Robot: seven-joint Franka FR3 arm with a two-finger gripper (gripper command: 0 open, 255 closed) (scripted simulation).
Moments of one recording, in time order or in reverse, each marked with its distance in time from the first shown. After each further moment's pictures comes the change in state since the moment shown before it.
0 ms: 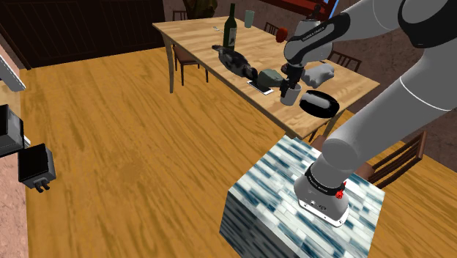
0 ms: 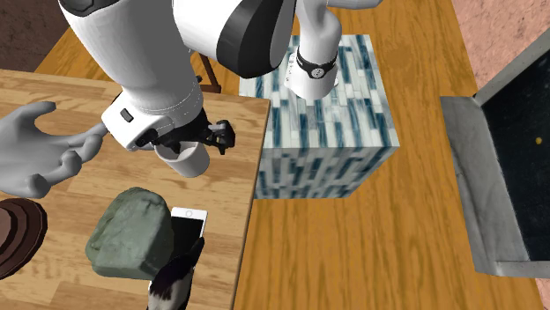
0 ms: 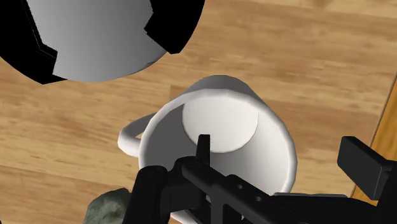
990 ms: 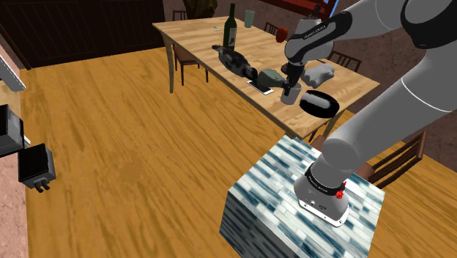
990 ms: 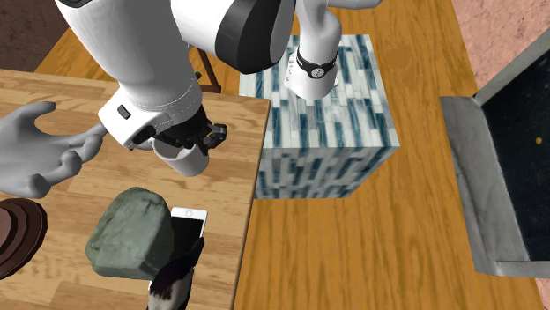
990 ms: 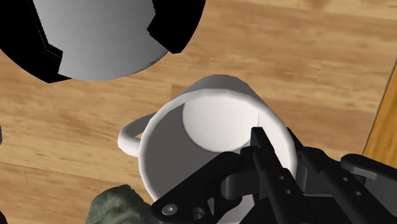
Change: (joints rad) arm -0.001 -0.014 0.003 0.006 -0.004 -0.019 0.002
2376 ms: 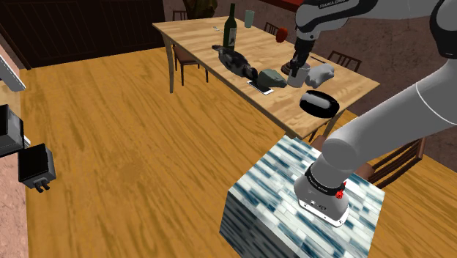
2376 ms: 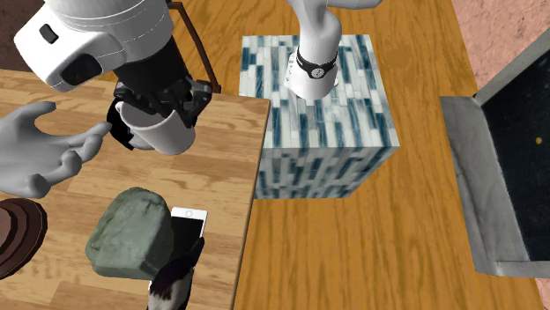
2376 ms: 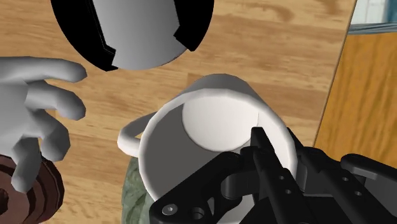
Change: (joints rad) arm -0.002 -0.141 0.041 0.166 -0.015 -0.303 0.010
